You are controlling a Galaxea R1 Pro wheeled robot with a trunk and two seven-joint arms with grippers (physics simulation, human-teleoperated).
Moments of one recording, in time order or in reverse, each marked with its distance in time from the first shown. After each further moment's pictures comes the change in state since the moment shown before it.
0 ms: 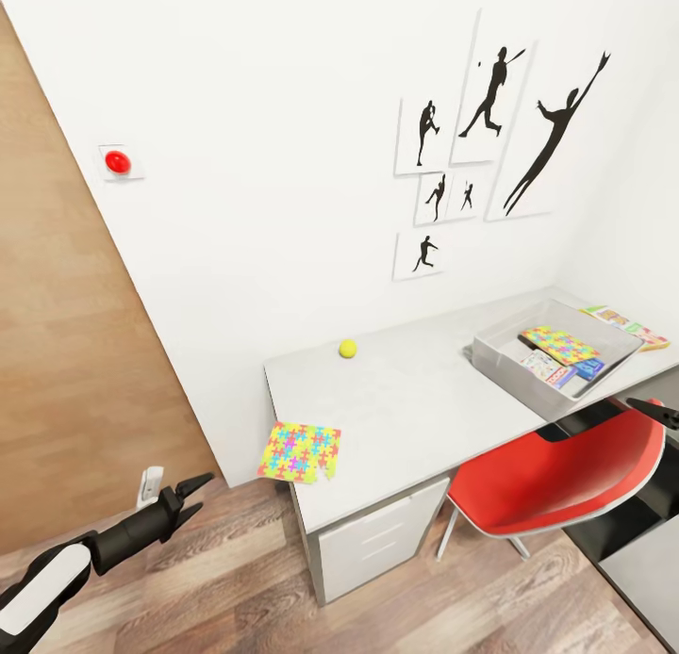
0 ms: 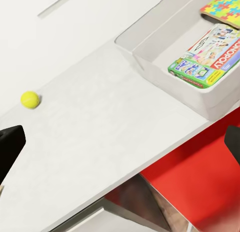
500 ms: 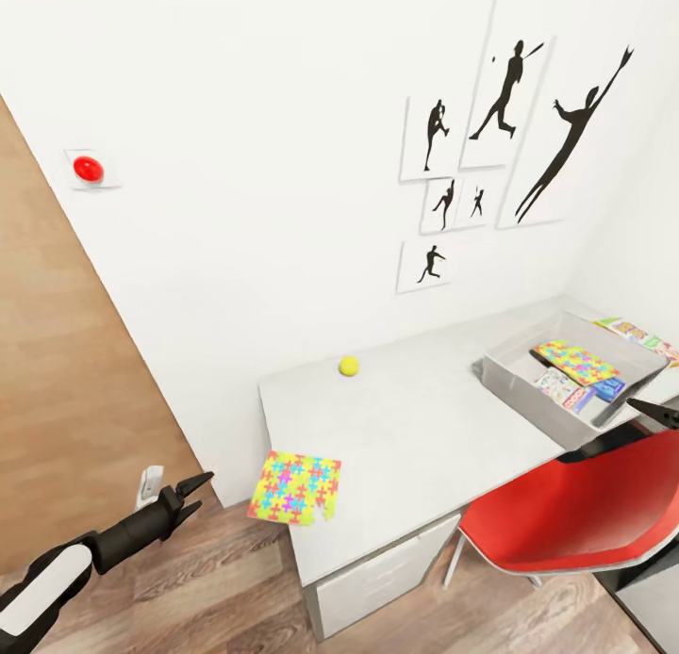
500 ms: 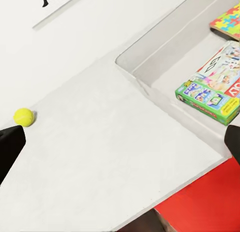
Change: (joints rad) left arm 0.000 0.000 -0.010 -0.002 -0.001 -0.037 -0.001; right arm 0.000 0.000 0.000 0.000 0.000 0.000 0.000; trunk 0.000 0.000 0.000
